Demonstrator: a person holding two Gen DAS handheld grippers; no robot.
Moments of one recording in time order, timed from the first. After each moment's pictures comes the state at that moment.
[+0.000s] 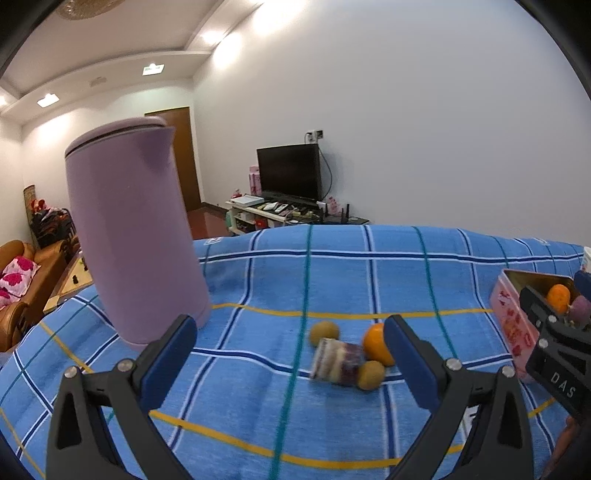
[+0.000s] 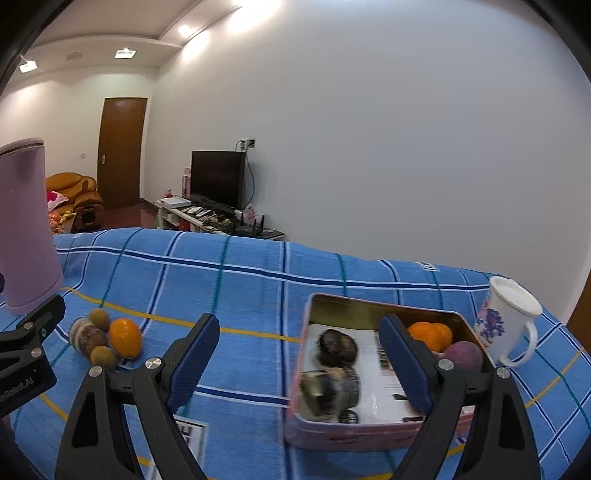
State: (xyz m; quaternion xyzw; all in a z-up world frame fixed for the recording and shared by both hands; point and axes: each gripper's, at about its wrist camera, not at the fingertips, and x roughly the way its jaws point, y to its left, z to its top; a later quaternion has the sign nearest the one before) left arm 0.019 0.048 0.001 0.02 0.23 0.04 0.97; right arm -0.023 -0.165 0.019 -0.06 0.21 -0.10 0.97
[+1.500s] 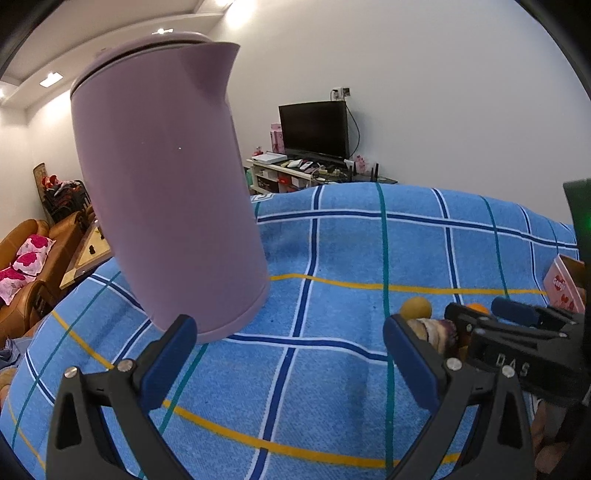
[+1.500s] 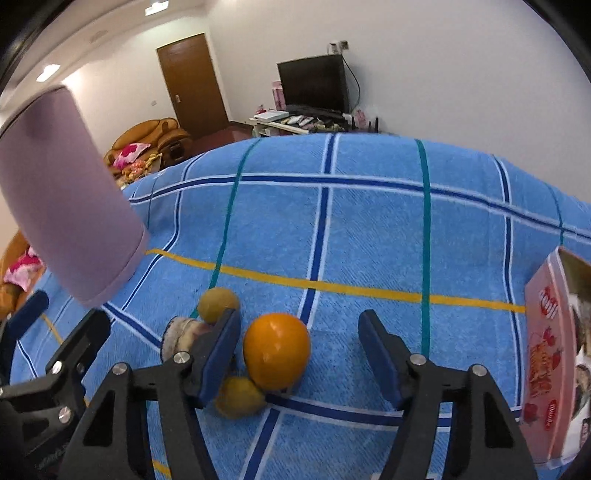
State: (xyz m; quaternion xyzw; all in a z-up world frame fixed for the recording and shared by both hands) left arm 0.057 0.110 -0.015 0.02 0.31 0.08 0.95; right arm 0.089 -0.078 -0.033 0.04 0.42 0.11 0.90
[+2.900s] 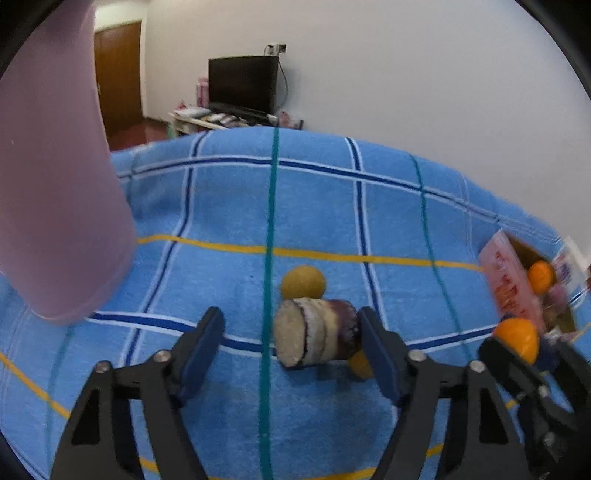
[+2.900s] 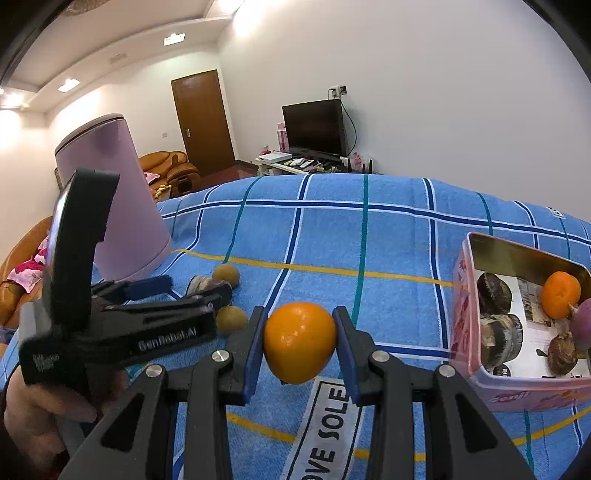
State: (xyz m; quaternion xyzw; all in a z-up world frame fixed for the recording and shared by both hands) left arm 0.096 0.068 -0.046 -0.05 0.40 -0.09 0.91; right arm -0.006 -0.124 -0.005 0.03 0.32 0.12 0.94
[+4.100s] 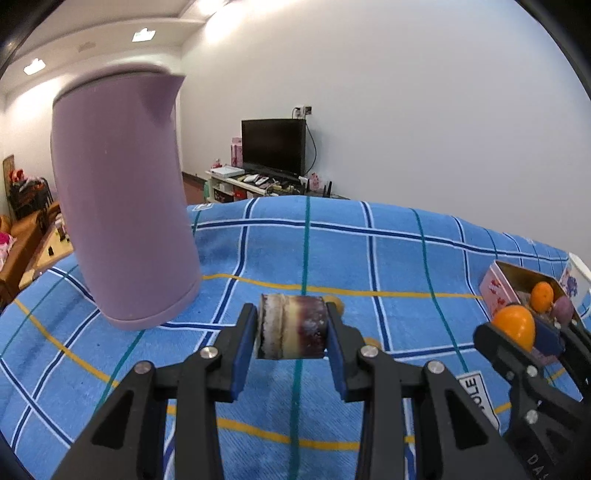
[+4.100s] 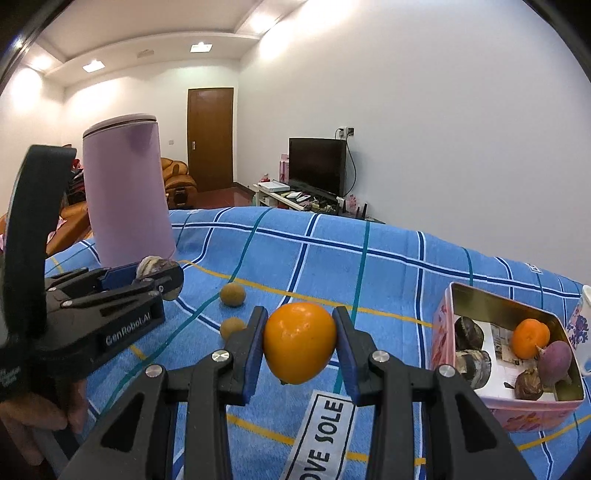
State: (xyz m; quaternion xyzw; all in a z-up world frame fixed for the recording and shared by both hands) left arm 0.025 0.072 -0.009 -0.02 0.28 -0.01 0.96; right arm -0.038 -0.103 0.010 -0.05 0.25 0.10 0.96
